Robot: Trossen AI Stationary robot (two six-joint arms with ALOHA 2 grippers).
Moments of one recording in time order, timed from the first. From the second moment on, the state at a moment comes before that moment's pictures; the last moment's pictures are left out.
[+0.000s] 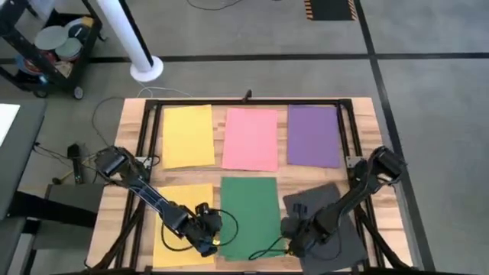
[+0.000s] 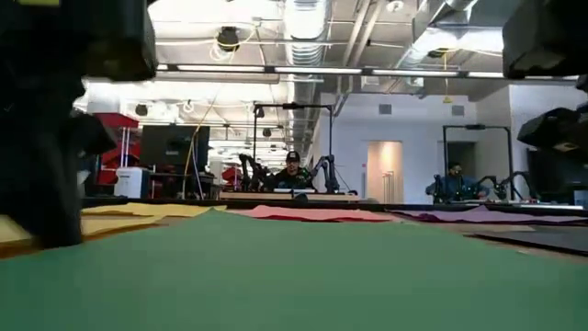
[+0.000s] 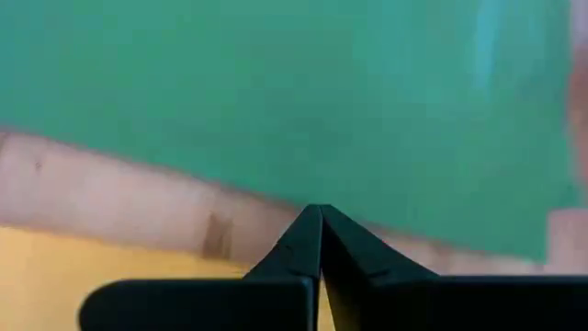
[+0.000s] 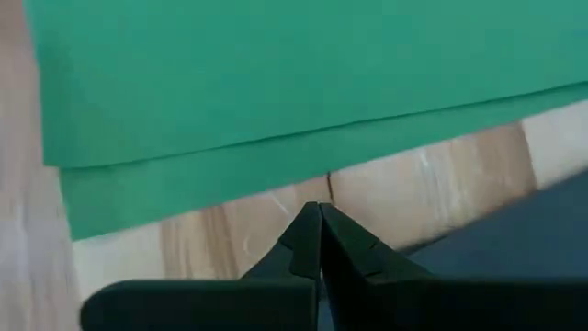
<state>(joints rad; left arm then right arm) -0.70 1.84 1.02 -0.32 -0.33 -0.93 0.74 1.89 1.09 -0.48 0.30 0.87</state>
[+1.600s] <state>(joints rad) -0.73 1.90 1.09 -0.27 -0.33 -0.94 0.72 1.93 1.15 -0.34 0.15 0.80</state>
